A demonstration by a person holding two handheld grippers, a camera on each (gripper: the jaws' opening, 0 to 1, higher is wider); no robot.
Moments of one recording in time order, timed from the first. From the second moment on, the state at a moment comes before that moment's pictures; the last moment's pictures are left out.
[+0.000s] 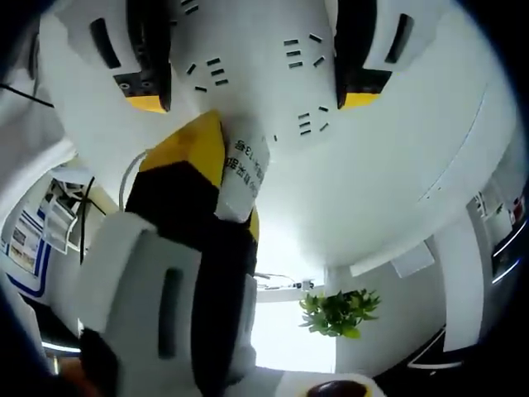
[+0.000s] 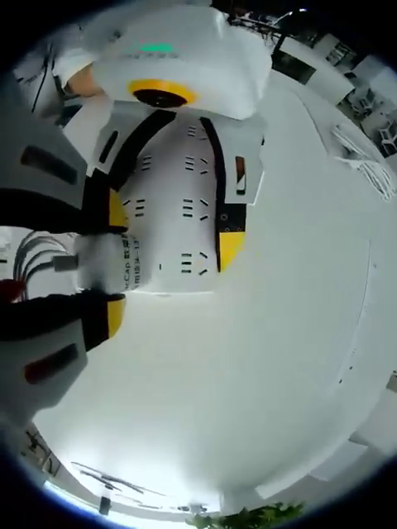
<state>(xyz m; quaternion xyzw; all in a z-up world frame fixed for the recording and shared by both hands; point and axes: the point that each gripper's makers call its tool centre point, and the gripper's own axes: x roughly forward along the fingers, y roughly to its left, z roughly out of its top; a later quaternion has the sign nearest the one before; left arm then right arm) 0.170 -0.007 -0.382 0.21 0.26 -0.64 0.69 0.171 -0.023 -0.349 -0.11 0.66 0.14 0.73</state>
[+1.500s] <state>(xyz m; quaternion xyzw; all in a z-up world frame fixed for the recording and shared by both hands) 0.176 -0.004 -0.381 0.20 0.27 -0.64 0.69 0.182 -0.017 -0.352 -0.11 0.63 0.15 0.75</state>
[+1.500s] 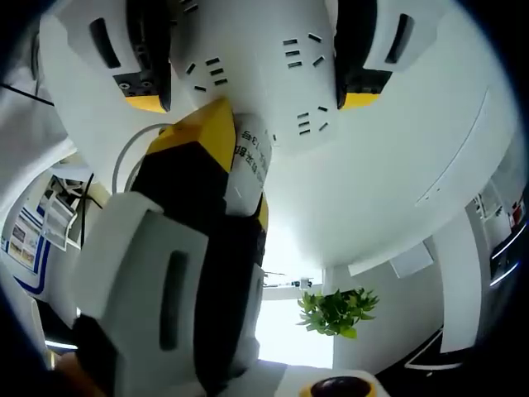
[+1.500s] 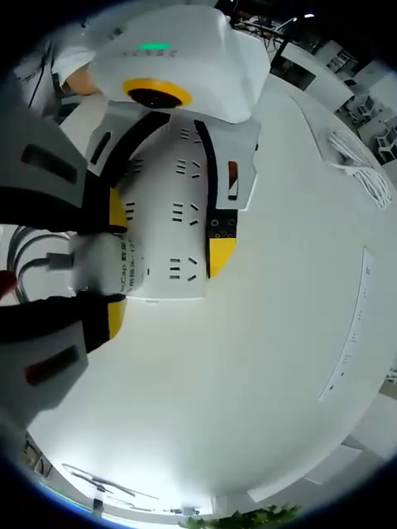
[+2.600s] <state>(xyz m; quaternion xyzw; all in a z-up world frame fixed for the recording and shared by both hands) 0.179 -0.006 -0.379 0.19 0.26 -0.64 0.69 0.191 -0.010 -0.340 -0.09 0.59 0.21 0.78</state>
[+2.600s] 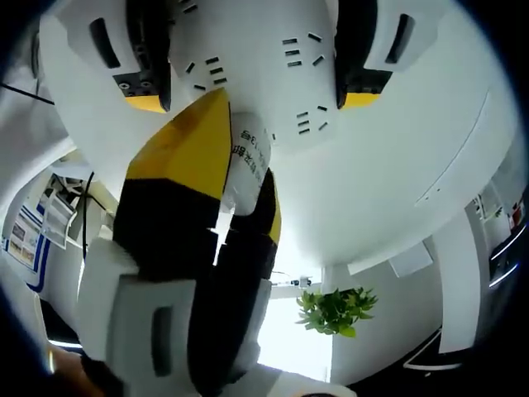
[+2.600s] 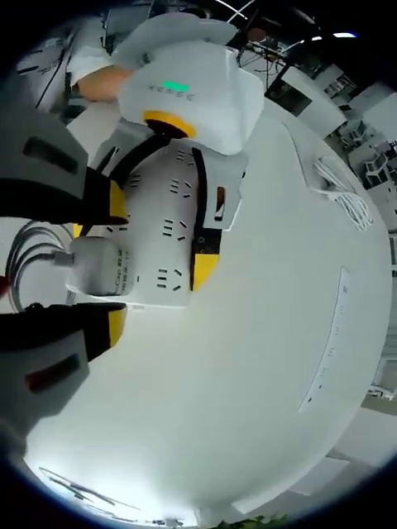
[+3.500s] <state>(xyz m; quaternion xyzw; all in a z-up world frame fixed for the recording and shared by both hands) 0.178 -0.003 -0.367 0.16 0.24 -0.66 0.69 0.196 -0.002 -0.321 -0.02 0.49 0.29 0.82</state>
